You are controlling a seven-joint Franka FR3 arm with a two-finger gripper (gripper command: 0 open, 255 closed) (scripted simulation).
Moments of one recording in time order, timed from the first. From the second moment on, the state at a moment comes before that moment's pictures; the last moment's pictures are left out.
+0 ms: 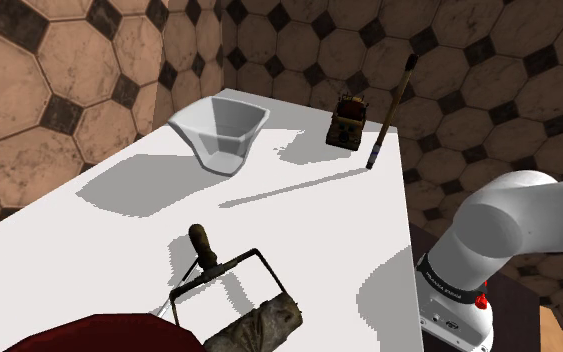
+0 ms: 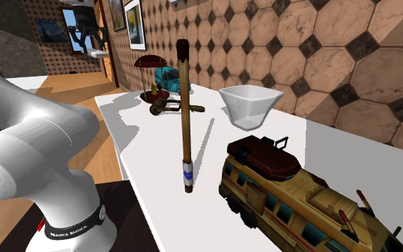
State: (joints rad) arm -0.28 -0.85 1.16 -1.46 0.84 1.21 2.09
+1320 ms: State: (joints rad) arm -0.17 -0.99 1.19 -1.78 0.92 1.40 2.01
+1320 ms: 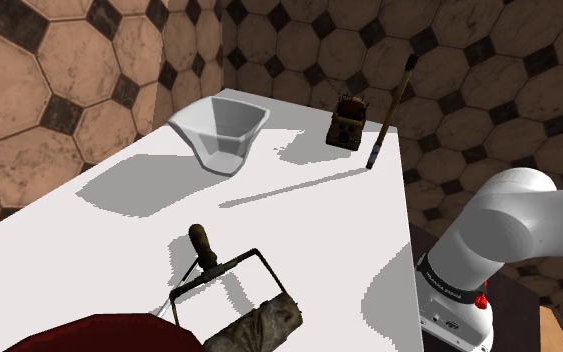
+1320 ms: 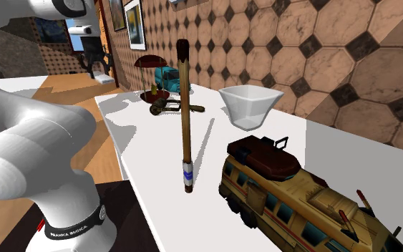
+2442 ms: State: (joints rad) arm -0.13 -1.08 1.29 -1.96 1.01 1.54 1.96
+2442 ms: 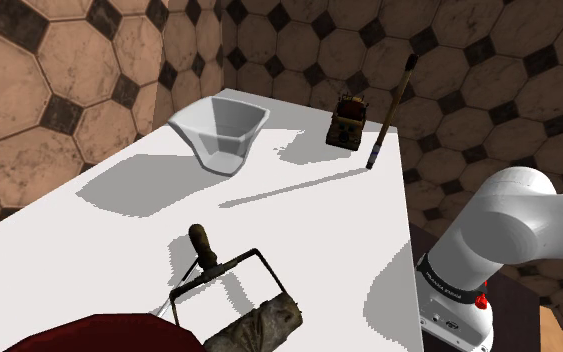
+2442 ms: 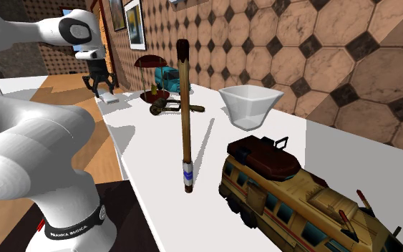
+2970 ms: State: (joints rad) arm -0.12 -1.11 1.35 -2.03 1.07 1.61 1.94
